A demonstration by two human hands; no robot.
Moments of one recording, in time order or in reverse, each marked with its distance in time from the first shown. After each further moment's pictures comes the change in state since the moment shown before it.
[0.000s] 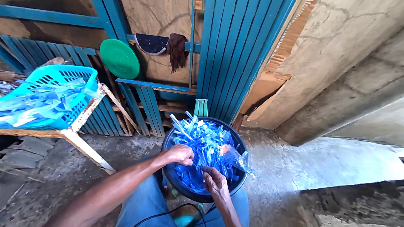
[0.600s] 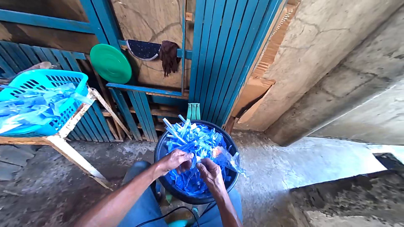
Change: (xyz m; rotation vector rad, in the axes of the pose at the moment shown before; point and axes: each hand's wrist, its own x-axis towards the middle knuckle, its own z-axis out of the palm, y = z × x) left_hand -0.023 0.015 0.032 -1.159 0.265 0.045; right_hand 0.031 -0.023 -0.008 -0.080 0.006 -0.148
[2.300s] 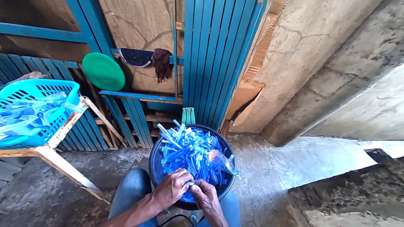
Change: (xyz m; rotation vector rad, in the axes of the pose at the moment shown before) left_hand -0.028 -0.029 0.056 0.819 0.411 0.761; right_hand -0.053 0.019 0.010 0.382 -0.080 0.068
